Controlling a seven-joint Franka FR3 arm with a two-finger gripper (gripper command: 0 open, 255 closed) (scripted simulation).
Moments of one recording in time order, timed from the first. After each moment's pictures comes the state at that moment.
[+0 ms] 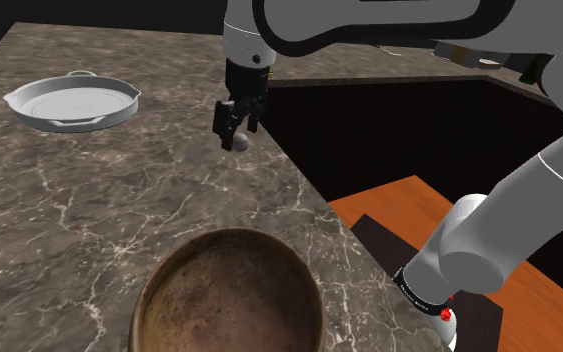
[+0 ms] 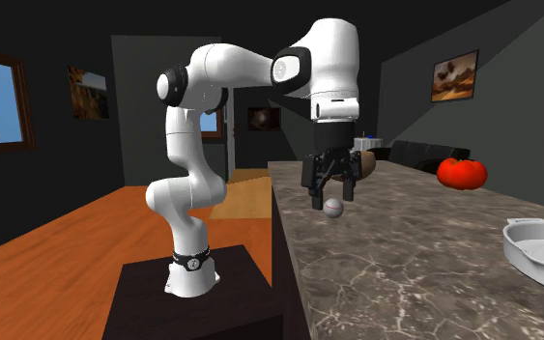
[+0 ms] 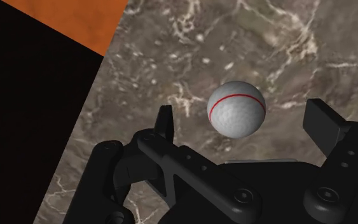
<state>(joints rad) 0.08 -0.15 0.37 -1.90 0.05 1.80 0.16</state>
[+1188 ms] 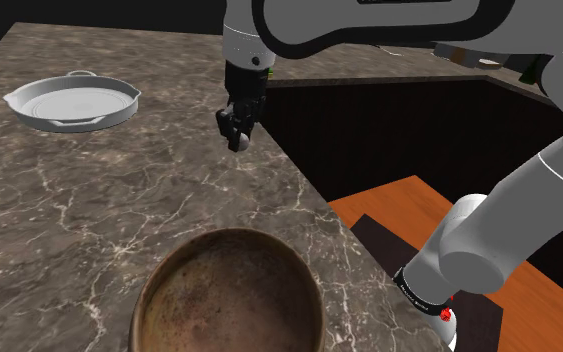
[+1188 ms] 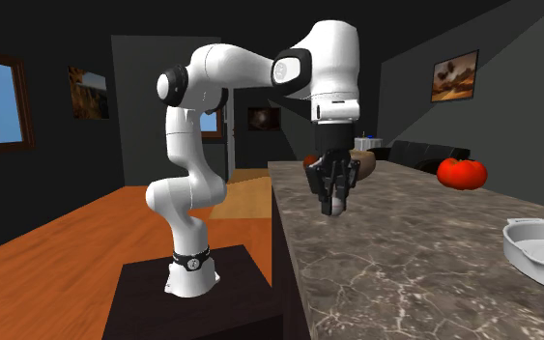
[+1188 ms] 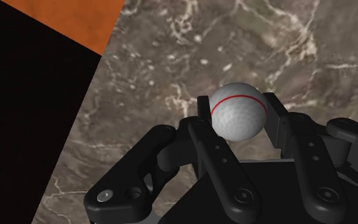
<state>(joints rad) 0.09 -0.15 0.37 -1.91 0.05 1.81 0.16</state>
